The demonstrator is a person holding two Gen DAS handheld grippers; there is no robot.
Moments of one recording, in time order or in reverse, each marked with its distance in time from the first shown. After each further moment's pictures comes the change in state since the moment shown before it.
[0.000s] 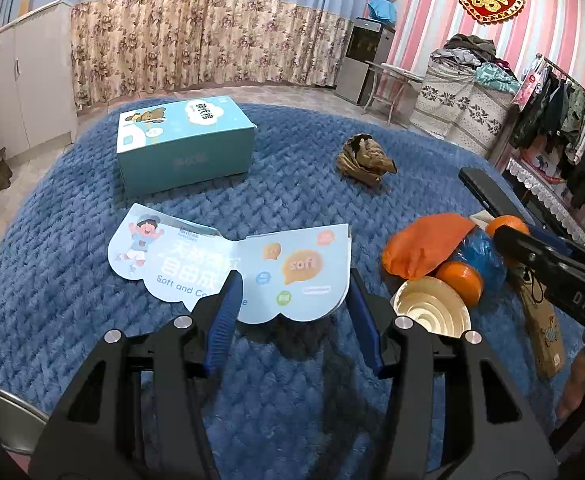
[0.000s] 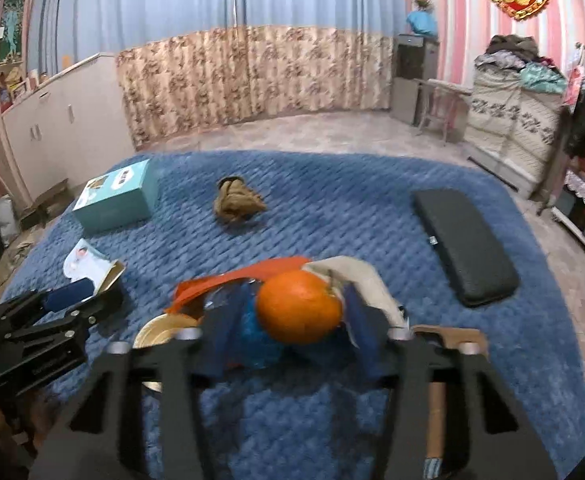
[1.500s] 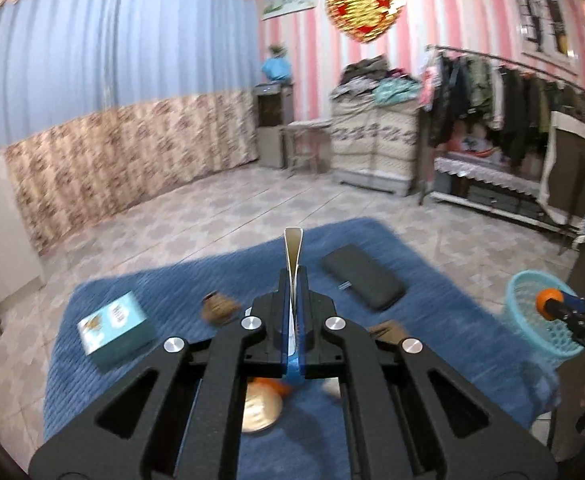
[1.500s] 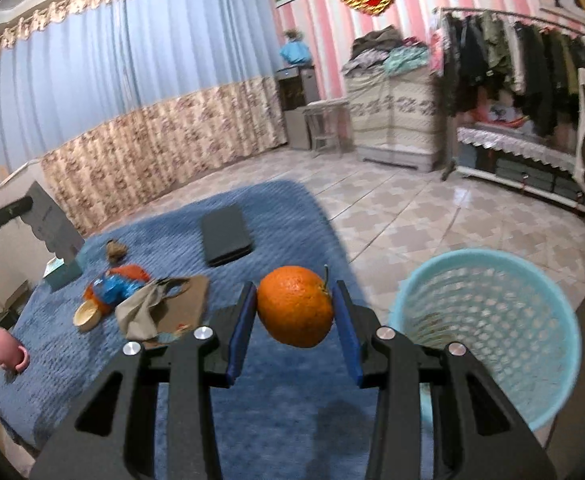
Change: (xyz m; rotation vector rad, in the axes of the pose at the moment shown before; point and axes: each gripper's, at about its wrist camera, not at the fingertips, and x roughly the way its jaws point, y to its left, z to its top) left arm -0.150 -0.173 0.069 0.371 -0.266 -0.160; right arm -0.207 -0.209 -0.099 0.328 -0.197 -0.234
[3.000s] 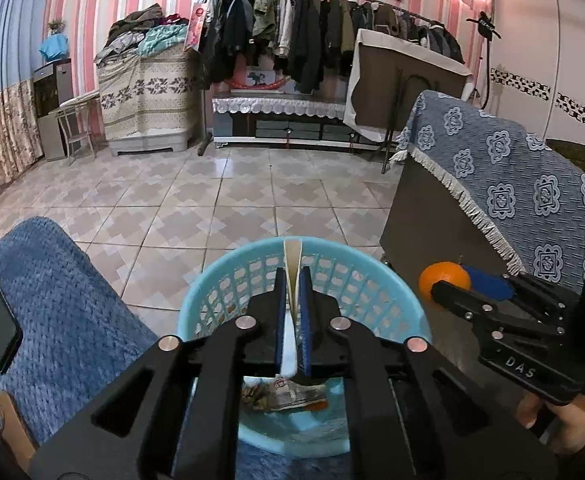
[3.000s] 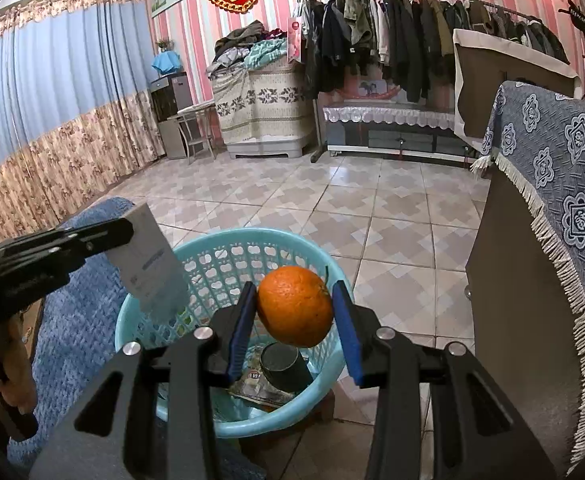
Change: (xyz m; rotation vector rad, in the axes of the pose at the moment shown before) left arm 0.109 -0.389 -0.042 0.255 0.202 -0.660; right arm -0.044 -0.196 -0.023 0.194 0.016 -0.364
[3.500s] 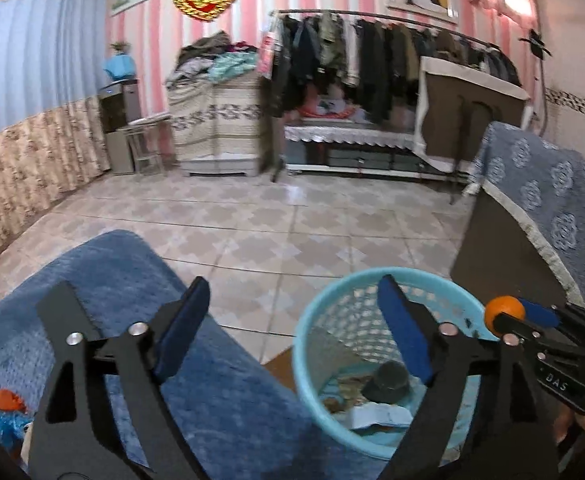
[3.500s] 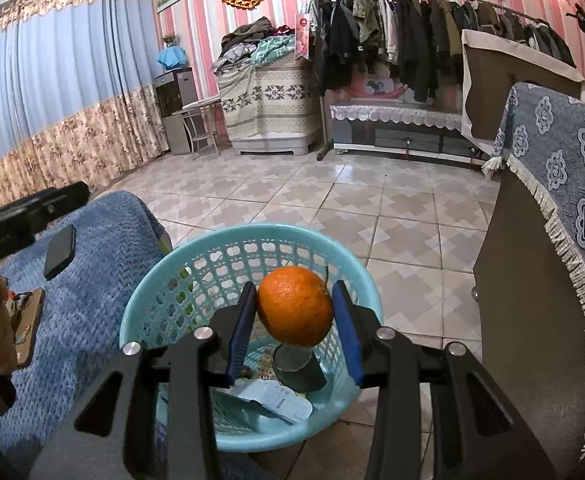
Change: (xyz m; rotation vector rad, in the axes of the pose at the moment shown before) left arm -0.036 0.056 0.007 -0.048 -0.117 0.266; right arm 0.015 0.021 -0.002 -0.027 0.004 0.006
